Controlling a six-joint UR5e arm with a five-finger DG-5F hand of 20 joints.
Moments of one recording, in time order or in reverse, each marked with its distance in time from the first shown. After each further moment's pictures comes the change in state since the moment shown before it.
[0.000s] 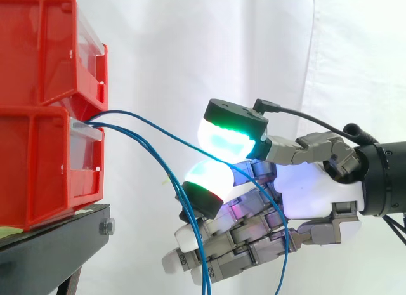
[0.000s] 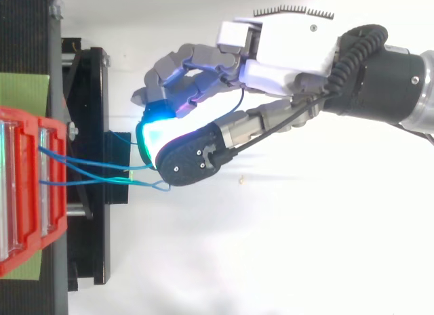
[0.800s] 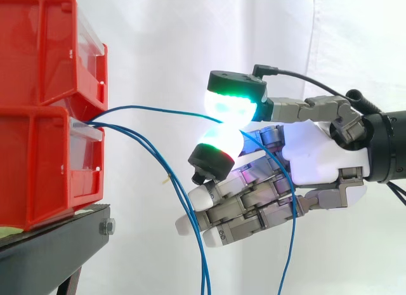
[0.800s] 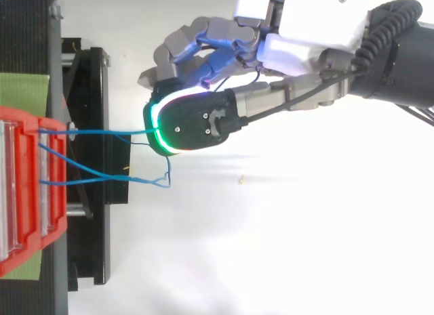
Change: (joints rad) arm -0.014 0.051 0.001 -0.053 -0.001 0.000
